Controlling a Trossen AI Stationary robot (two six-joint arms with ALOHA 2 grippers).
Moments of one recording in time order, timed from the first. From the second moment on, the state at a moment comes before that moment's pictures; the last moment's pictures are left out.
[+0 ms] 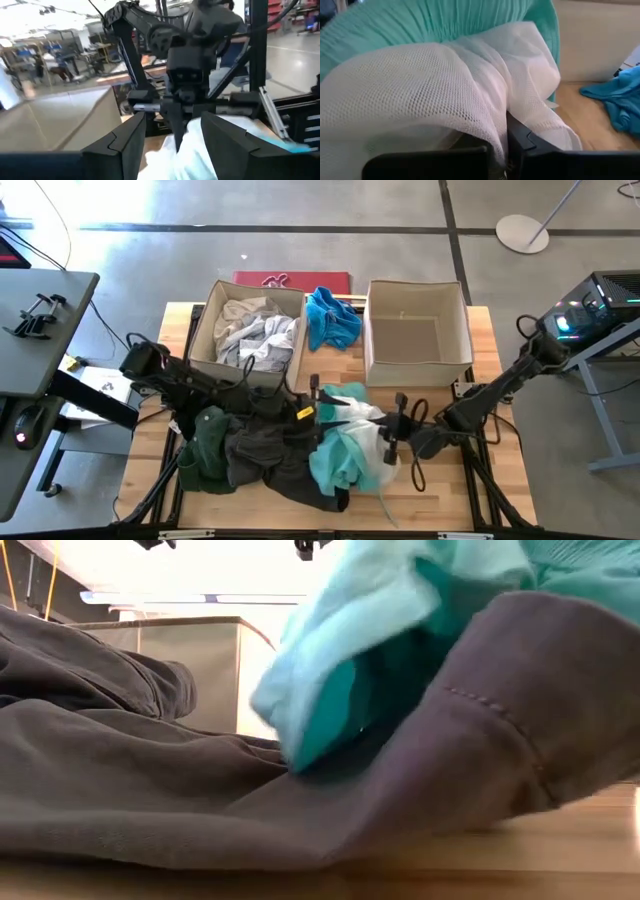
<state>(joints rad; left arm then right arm) -0.26 1.68 0.96 0.74 -0.26 0.19 0.62 1.29 0.72 -0.01 0.78 0.36</state>
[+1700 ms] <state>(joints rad) -0.21 1.79 0.96 0.42 -0.01 0.09 0.57 1.39 0.70 0.52 0.73 -0.09</state>
